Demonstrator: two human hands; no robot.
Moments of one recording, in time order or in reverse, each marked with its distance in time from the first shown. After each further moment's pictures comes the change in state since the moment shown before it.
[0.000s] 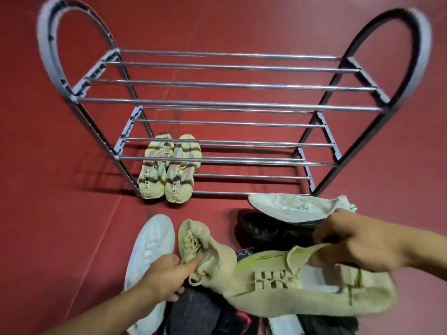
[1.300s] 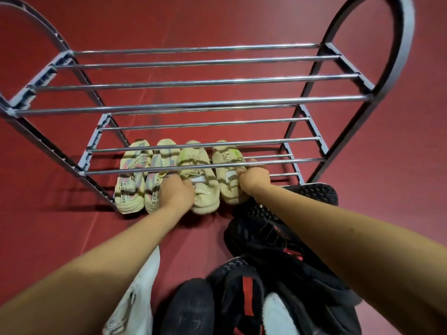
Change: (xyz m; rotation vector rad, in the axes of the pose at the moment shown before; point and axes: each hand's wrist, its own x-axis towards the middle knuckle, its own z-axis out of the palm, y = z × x) left_hand 0.104 0.155 0.020 0.320 0.523 0.393; right_hand 0.218 0.002 0.001 0.455 0.570 0.496
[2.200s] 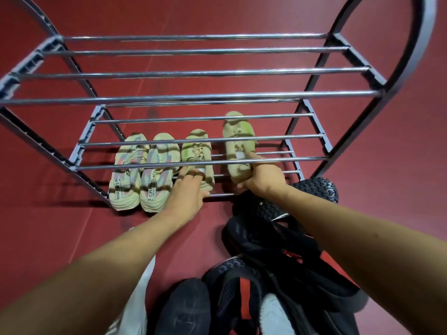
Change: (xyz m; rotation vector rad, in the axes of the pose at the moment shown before) left_hand 0.007 -0.019 0.033 0.299 -0.119 0.625; right_hand 0.020 0.036 -0.008 -0.255 0.078 -0.277
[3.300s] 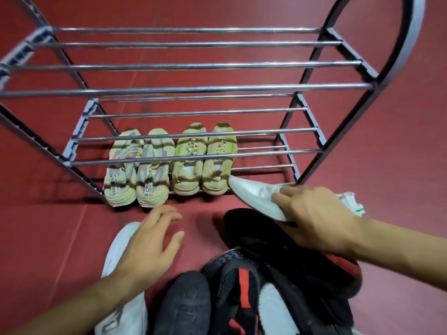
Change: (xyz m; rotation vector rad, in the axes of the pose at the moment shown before) left_hand -0.137 -0.019 -0.036 -0.283 -0.023 -0.013; right_hand -0.140 0.029 -0.074 -0.535 0.060 -0.659
